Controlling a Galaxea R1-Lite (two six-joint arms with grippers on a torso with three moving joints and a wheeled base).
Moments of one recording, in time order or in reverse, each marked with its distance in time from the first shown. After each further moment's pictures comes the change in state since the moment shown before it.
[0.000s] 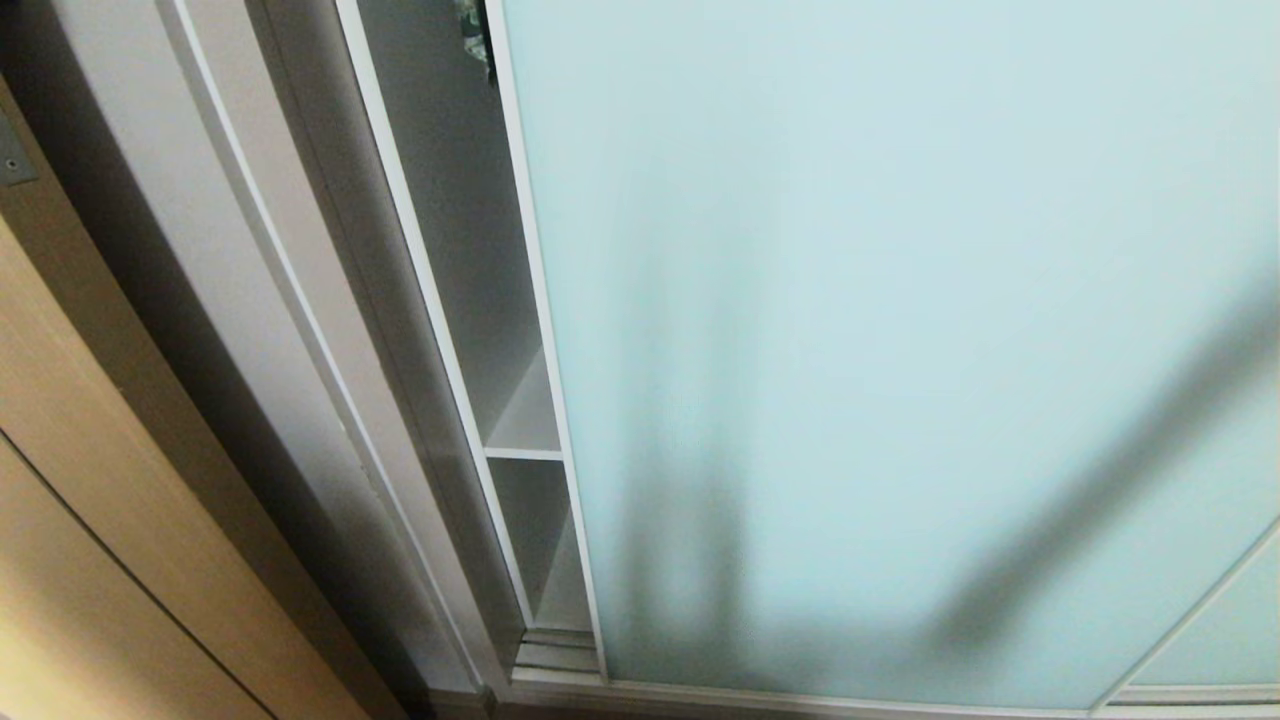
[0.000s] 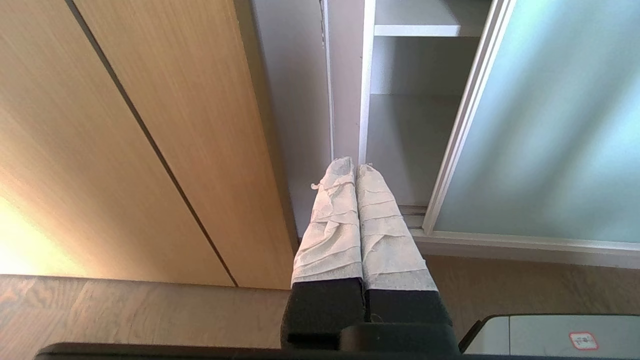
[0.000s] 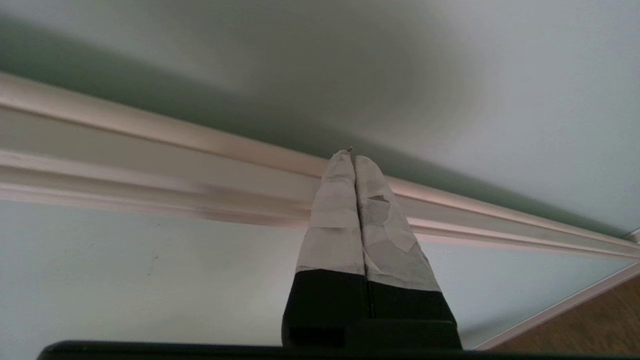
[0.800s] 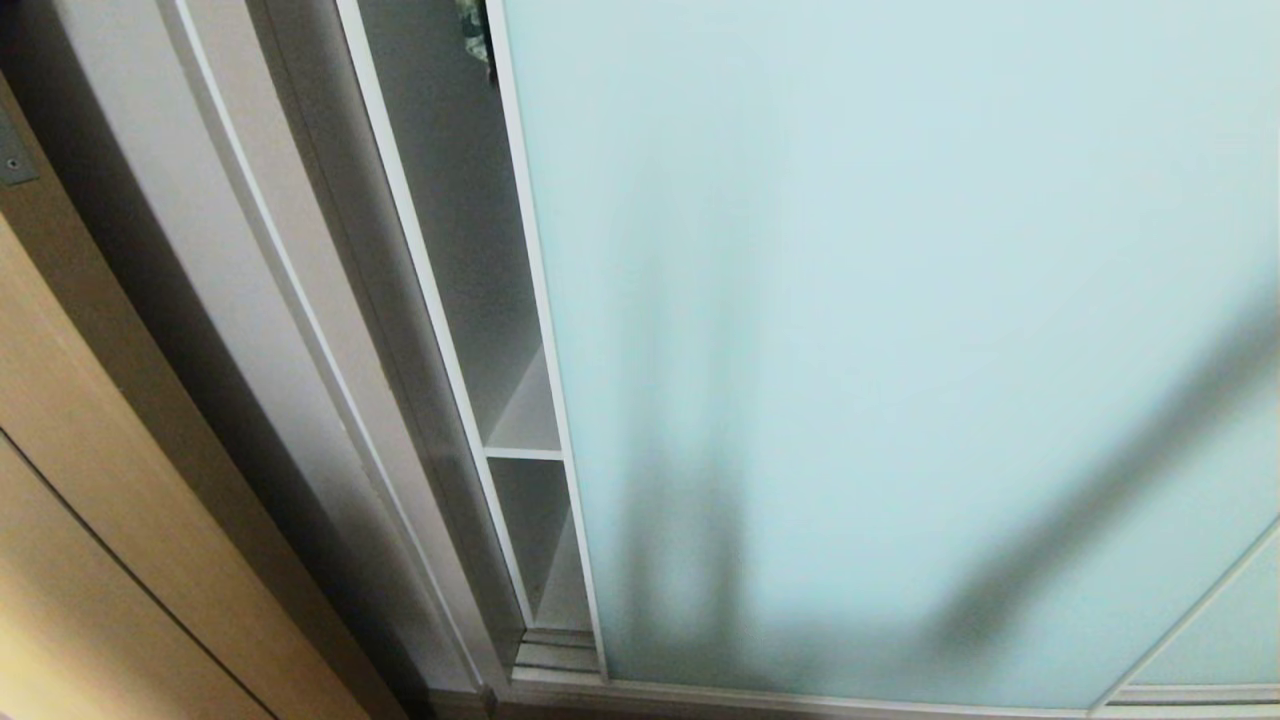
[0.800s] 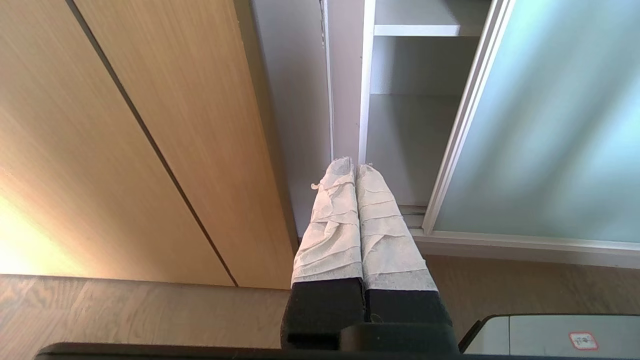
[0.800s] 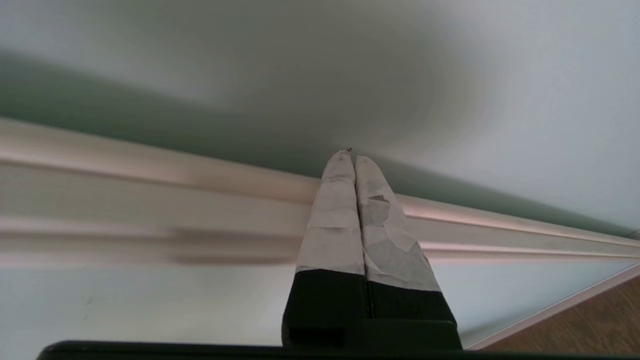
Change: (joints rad) left arm 0.000 0.000 0.000 0.000 0.000 0.000; right arm 0.036 0.065 -0.026 -0.013 -0.005 -0.004
